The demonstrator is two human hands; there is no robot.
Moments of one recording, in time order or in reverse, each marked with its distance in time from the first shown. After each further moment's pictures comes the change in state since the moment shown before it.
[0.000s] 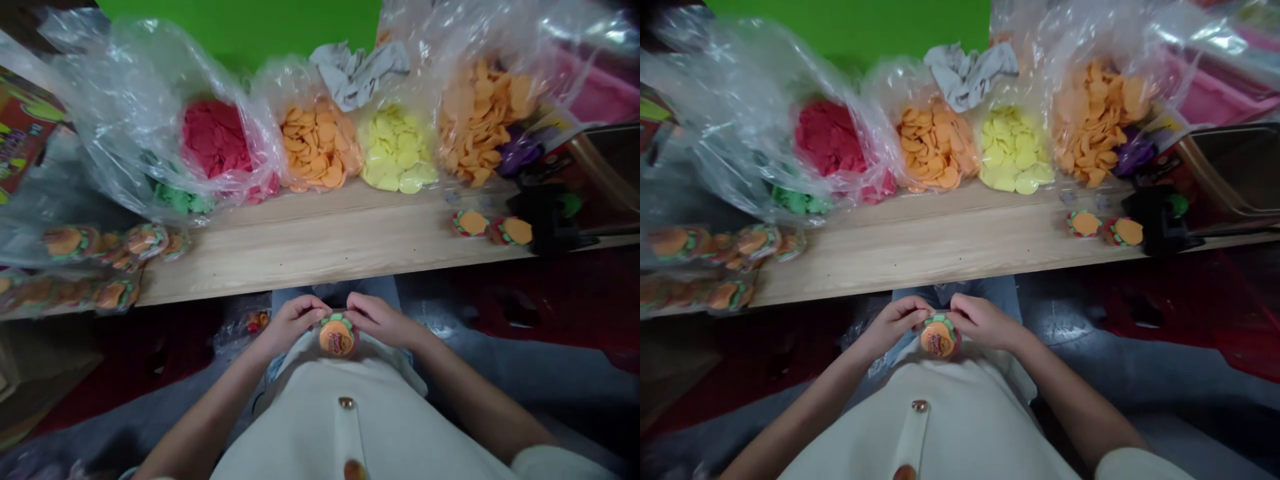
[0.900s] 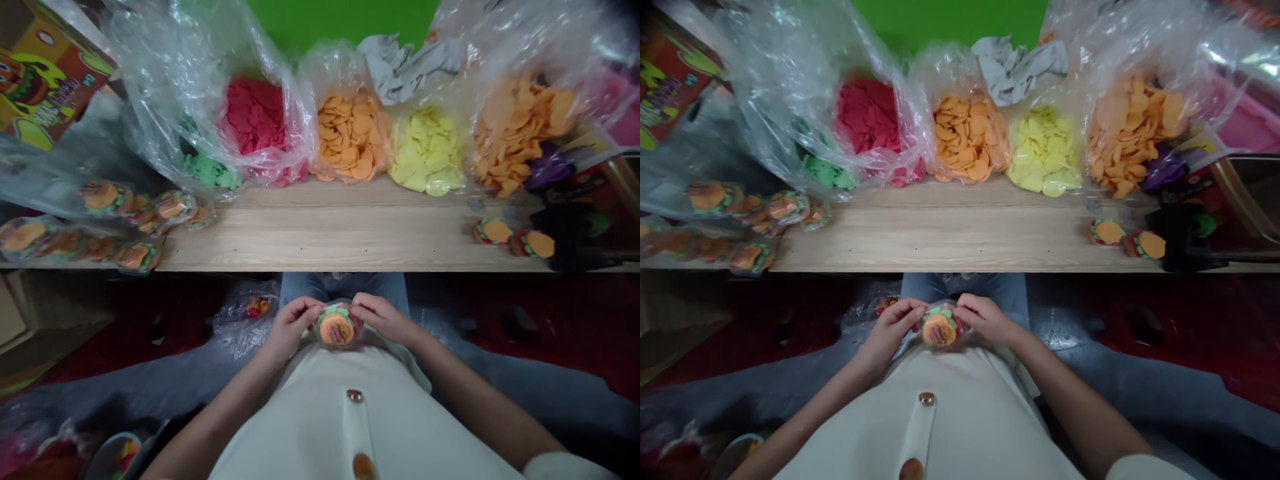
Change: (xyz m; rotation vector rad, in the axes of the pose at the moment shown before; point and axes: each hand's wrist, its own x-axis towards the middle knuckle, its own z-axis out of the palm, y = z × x) left_hand -0.047 -0.033 0.003 -0.304 0.363 -0.031; right_hand 0.008 -0.002 0.040 0.151 -0.046 0.038
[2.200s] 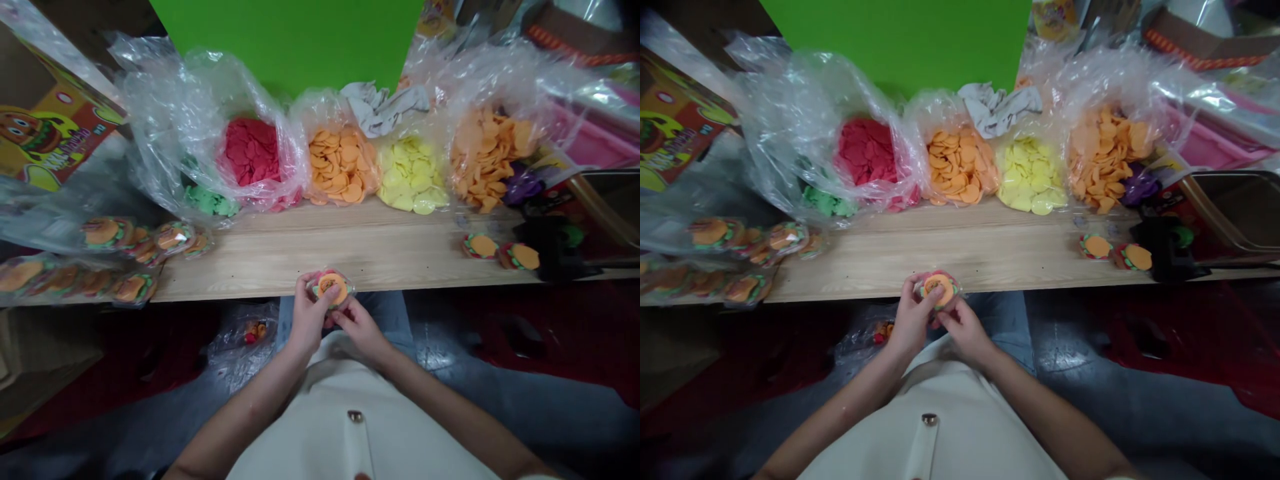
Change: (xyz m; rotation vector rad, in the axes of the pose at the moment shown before) left_hand 0.049 0.032 0.045 -0.248 0.154 0.202; right_hand 0.040 -0.001 0.029 0.504 0.305 -0.003
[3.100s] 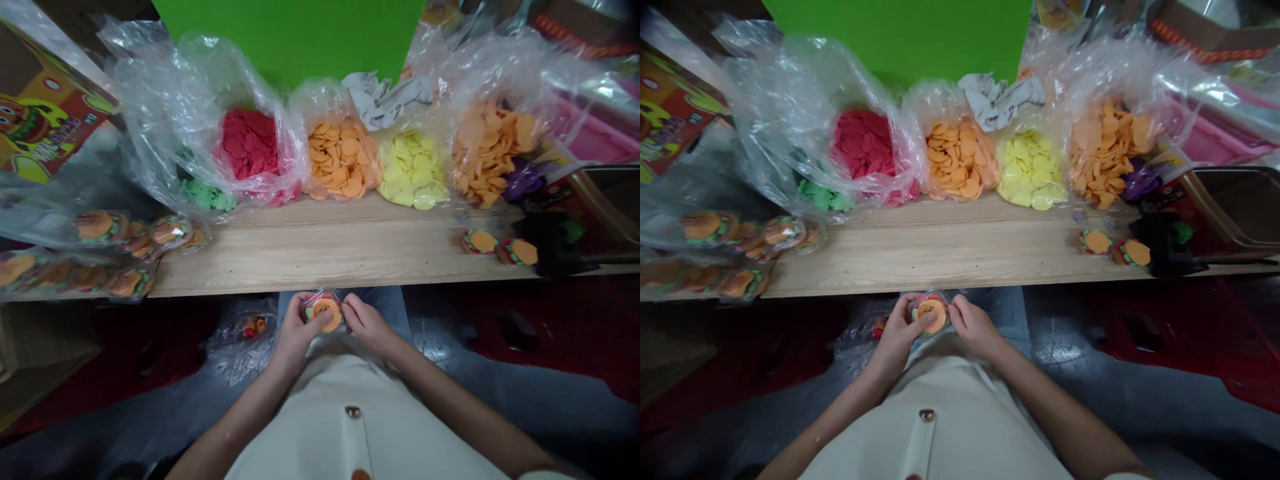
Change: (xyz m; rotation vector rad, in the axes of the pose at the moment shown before) left_hand -0.025 -0.012 -0.030 0.065 -0.033 -0.153; right_hand -0.010 -0.006 -0.012 -0.609 -0.031 -0.001
